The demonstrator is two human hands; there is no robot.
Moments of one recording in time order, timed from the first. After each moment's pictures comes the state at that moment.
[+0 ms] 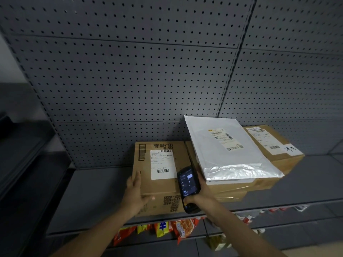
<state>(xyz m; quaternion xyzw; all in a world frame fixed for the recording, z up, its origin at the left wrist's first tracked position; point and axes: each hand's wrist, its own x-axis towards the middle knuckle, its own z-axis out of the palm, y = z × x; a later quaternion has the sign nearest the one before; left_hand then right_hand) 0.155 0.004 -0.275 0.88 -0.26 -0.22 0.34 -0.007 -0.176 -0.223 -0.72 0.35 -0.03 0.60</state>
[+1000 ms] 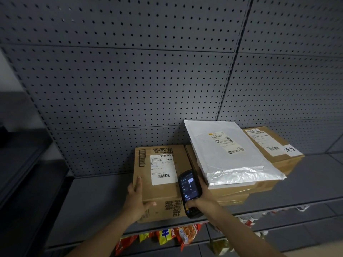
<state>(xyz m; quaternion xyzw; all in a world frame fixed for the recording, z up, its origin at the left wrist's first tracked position) 0.165 -0.001 -0.276 0.89 -0.26 -0.23 0.30 0.000 -0.176 -0.229 -0.70 0.35 -0.04 0.62</state>
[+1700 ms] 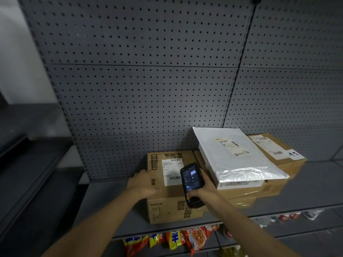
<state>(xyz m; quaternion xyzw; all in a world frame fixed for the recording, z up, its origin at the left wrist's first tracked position) 0.188 0.018 -0.188 0.92 -0.34 -0.14 0.12 0.014 -0.129 -0.176 -0.69 0.34 -0.11 0.63</state>
